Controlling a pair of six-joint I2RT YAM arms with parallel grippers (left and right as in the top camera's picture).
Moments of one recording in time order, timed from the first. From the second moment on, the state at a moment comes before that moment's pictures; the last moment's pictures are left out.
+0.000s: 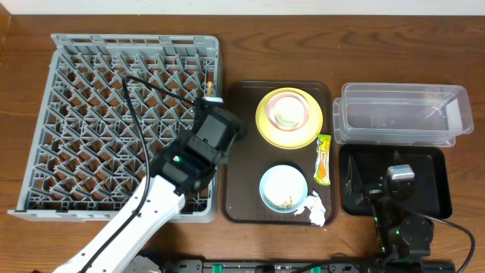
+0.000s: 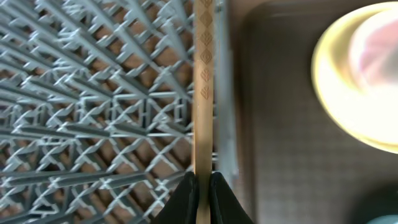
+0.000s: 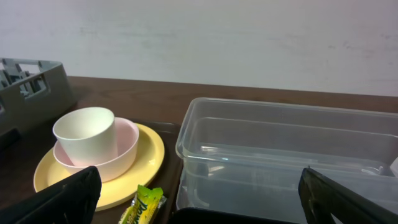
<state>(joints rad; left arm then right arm) -0.60 1.27 1.01 -0.77 -0.42 -0.40 0.02 0.01 0.01 -0.06 -0.10 0.02</state>
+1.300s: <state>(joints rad) -0.46 1.45 1.01 -0.78 -0.27 -0.38 0.02 0.01 0.01 -0.06 -0.10 0.02</state>
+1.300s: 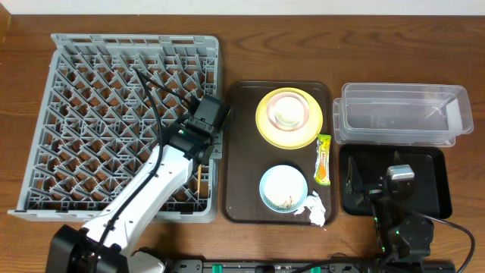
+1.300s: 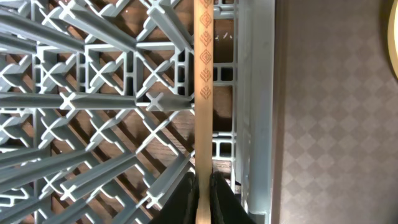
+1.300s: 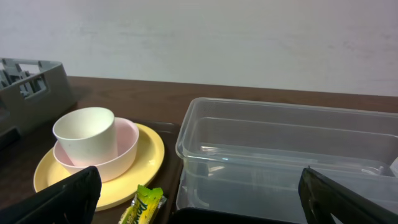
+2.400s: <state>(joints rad) -0.69 1.39 1.04 -0.83 0.17 -0.49 0.02 0.01 0.01 -0.06 -0.10 0.02</state>
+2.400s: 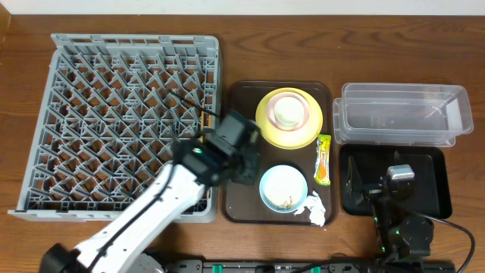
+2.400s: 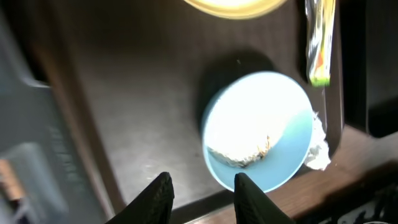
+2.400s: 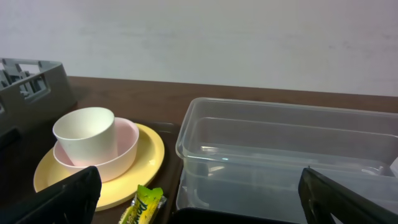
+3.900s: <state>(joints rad) -0.42 1.10 1.04 -0.93 -0.02 -0.59 0.02 0.07 0.13 -0.23 -0.27 0.17</state>
